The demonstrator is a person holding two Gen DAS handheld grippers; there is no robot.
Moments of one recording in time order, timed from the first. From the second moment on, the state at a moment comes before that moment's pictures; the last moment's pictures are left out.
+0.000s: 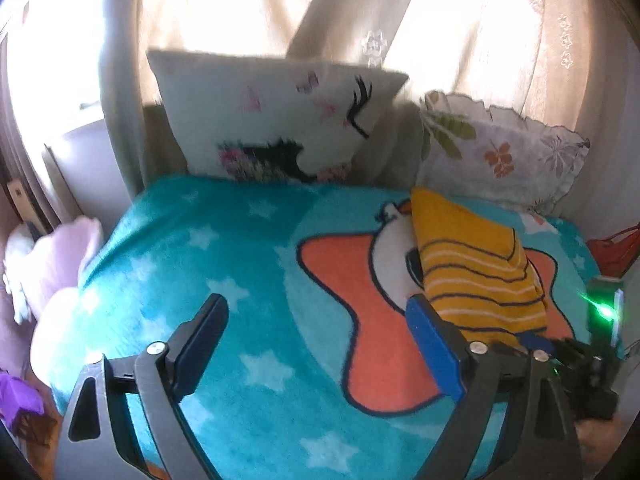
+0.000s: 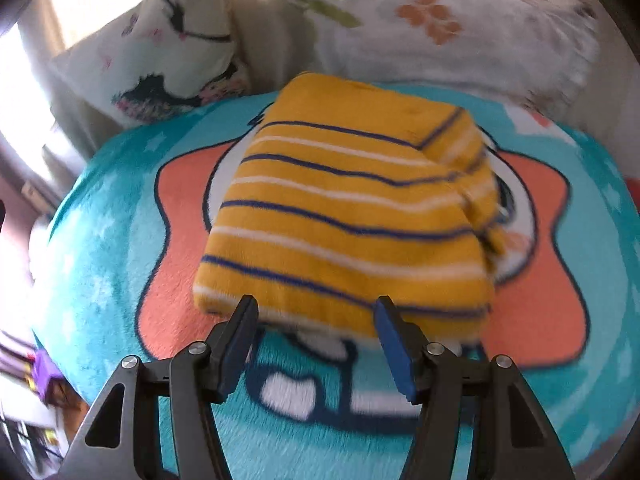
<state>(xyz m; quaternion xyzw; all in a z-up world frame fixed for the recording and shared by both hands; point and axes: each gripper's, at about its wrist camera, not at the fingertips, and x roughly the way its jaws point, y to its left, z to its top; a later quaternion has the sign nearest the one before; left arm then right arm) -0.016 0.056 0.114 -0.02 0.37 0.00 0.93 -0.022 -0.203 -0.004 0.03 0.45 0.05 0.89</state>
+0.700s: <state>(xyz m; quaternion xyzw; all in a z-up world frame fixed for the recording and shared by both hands) -0.046 0.060 0.114 0.02 0.35 -0.10 0.93 -0.090 -0.167 0.023 0.06 0.43 -0.01 0.90</state>
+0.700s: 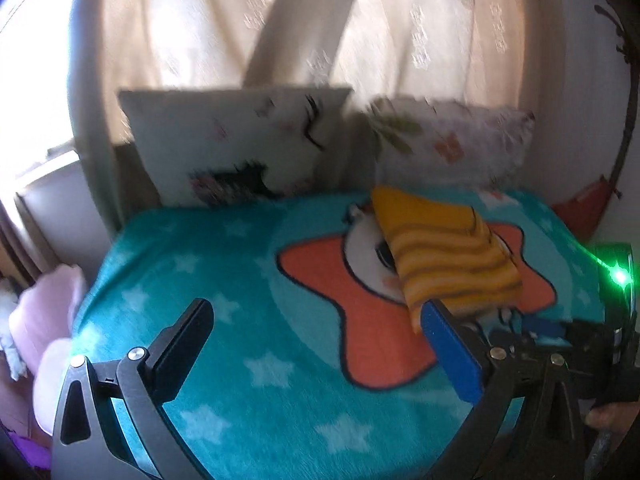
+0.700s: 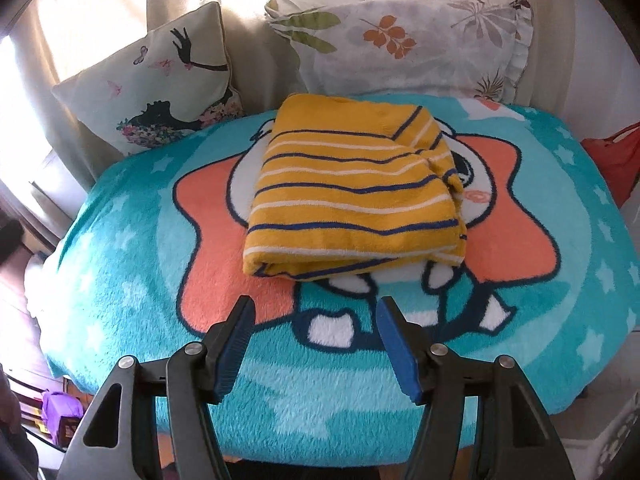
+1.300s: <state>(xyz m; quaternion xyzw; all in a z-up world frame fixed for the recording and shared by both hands) -0.040 0.042 0.061 0.03 0.47 -0.12 0.87 -0.092 -0.157 0.015 0.06 0.45 -0.02 0.89</state>
